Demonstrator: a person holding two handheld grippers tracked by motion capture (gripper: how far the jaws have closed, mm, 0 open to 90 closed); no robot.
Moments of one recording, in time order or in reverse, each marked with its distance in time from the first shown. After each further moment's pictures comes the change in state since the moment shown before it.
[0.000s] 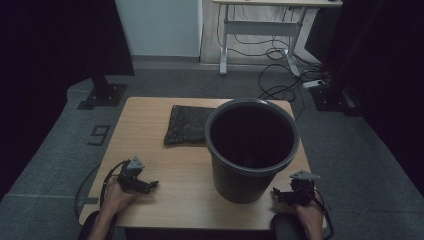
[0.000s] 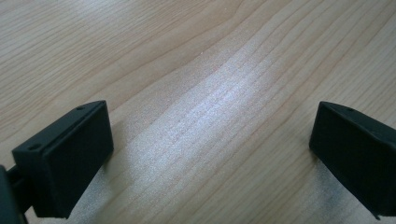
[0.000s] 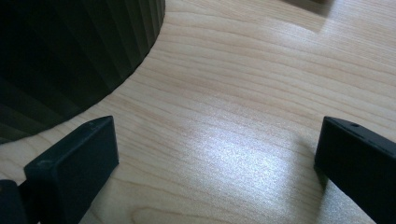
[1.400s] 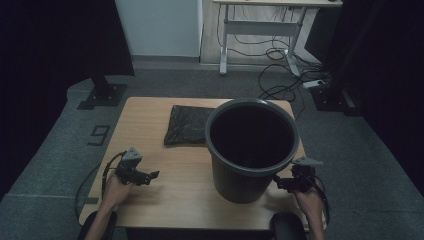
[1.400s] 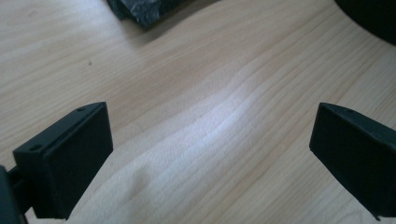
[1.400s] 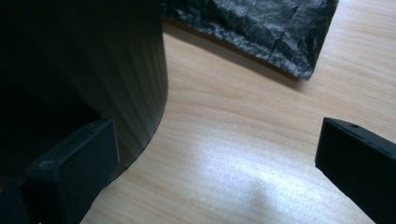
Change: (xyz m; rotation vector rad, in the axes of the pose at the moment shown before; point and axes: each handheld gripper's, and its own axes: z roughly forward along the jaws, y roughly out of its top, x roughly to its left) left arm 0.002 0.029 -0.022 -0.100 -0.006 -0.057; right arm -0.002 0.048 -0.014 -0.051 -0.005 0.024
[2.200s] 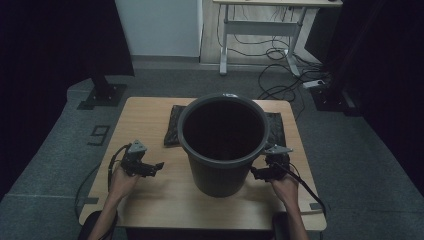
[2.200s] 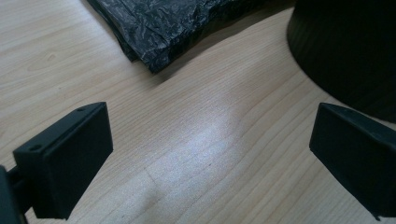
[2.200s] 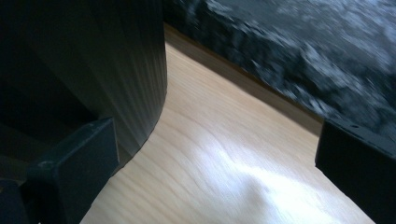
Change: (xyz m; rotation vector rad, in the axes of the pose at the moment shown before) left arm -0.001 0.027 0.009 -0.036 0.044 0.025; right arm 0.050 0.046 0.047 0.020 0.065 -0.095
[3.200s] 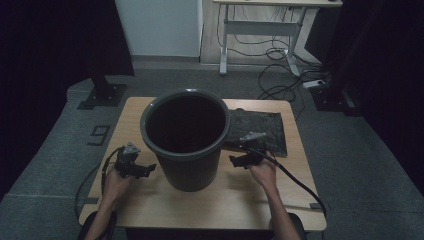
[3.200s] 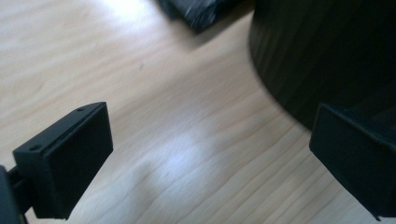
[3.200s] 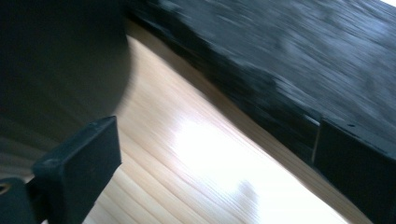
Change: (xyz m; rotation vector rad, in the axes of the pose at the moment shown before) left arm 0.025 -0.028 0.003 0.068 0.073 -0.051; right arm 0.034 0.058 0.048 0.028 0.069 -0.087
